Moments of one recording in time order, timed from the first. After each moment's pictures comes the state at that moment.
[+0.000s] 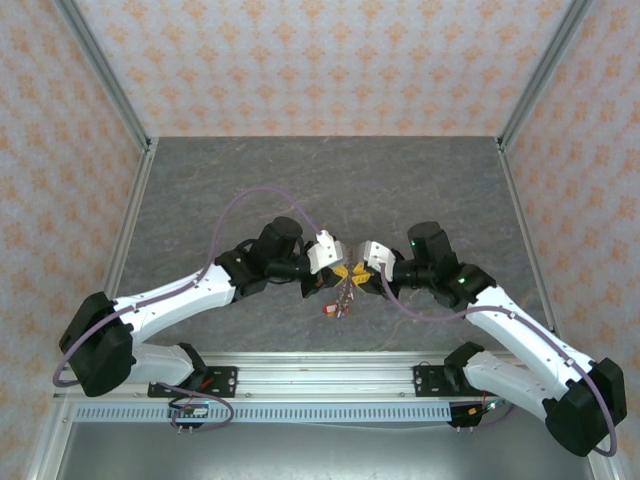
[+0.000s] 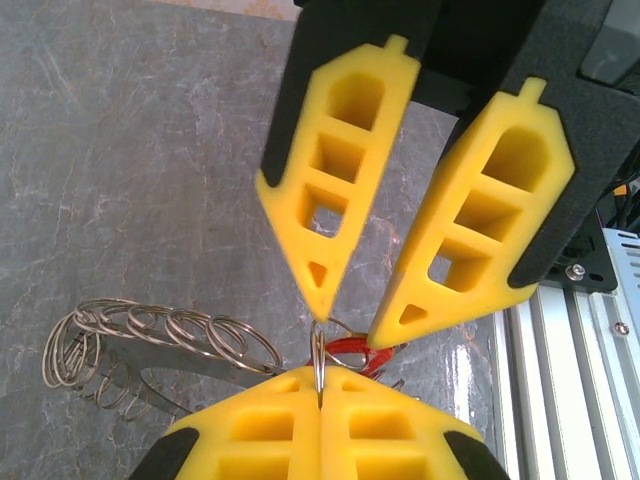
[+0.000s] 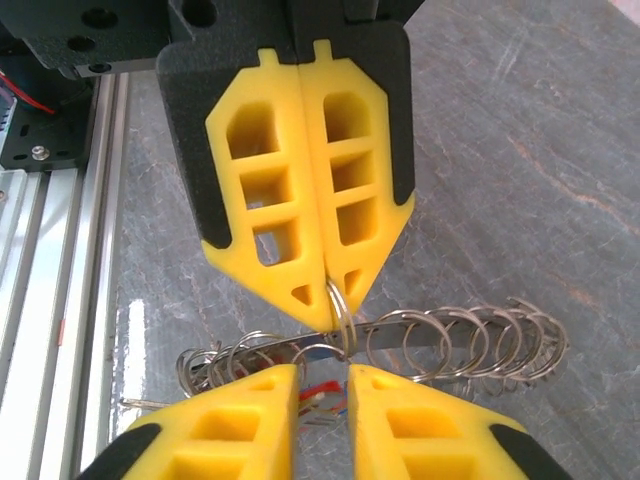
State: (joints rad) left arm -0.77 1.30 0.85 -0.13 0.51 0.24; right arm 0.57 0.93 0.69 -0.41 -0.63 -0.54
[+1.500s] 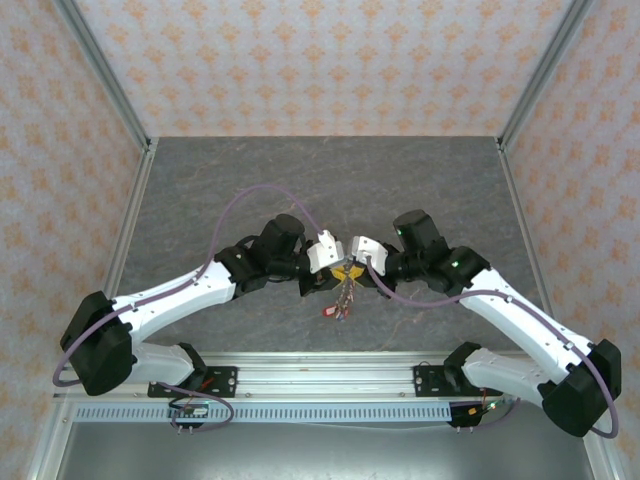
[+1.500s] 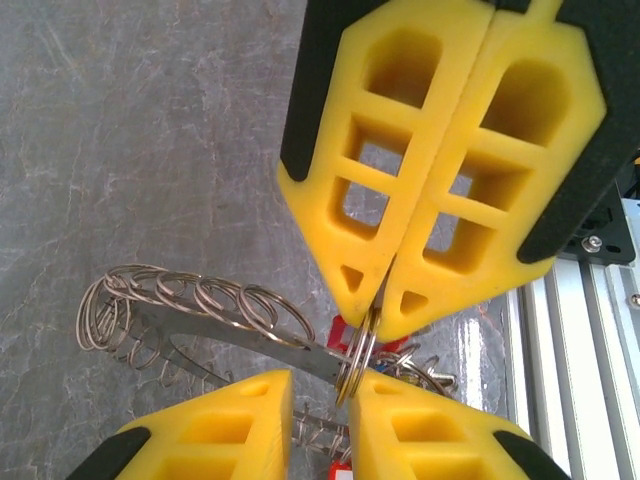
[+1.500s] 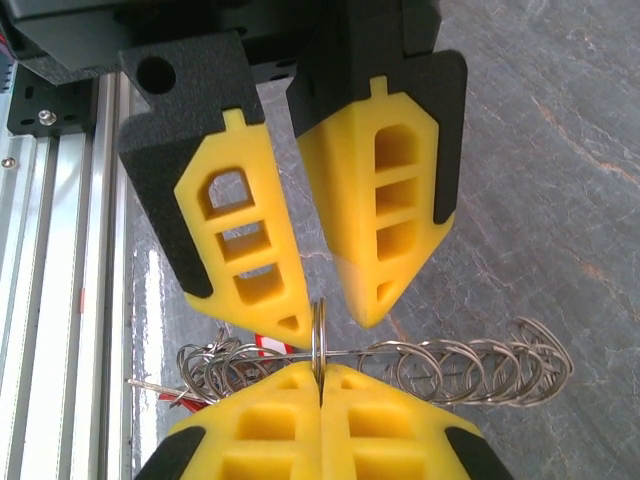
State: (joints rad) left arm -0.77 1.31 0.90 -0.22 0.47 0.29; right arm 0.64 1.04 0.88 -0.63 -0.53 -0.57
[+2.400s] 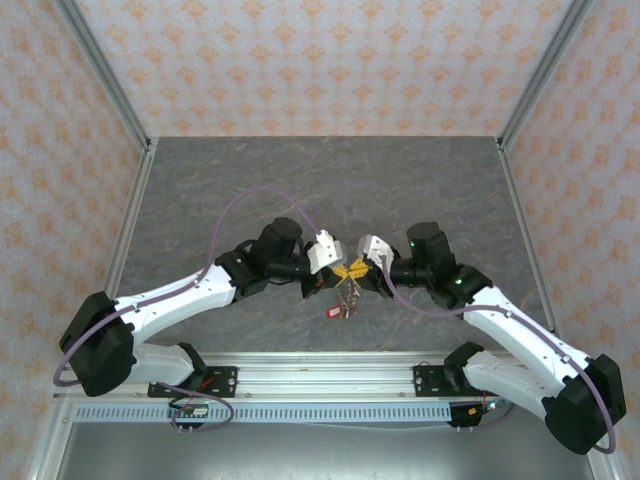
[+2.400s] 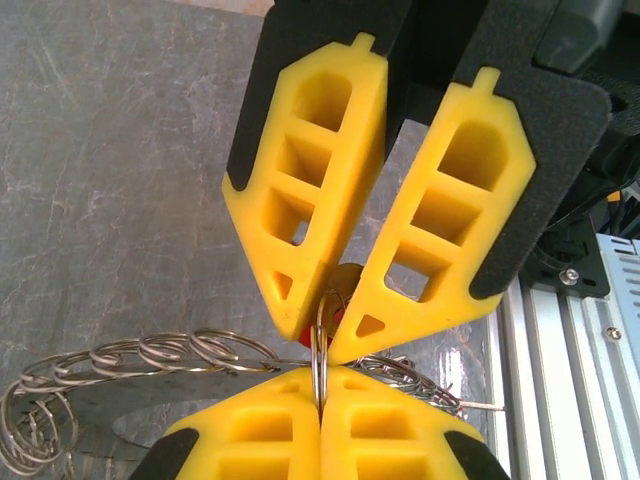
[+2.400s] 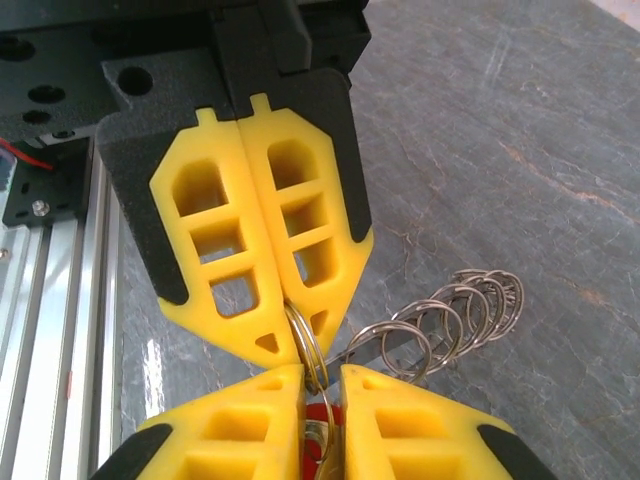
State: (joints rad) left arm -0.77 1.30 0.84 -0.10 0.52 0.21; right arm 0.57 0.94 0.65 -0.29 -0.64 -0.38
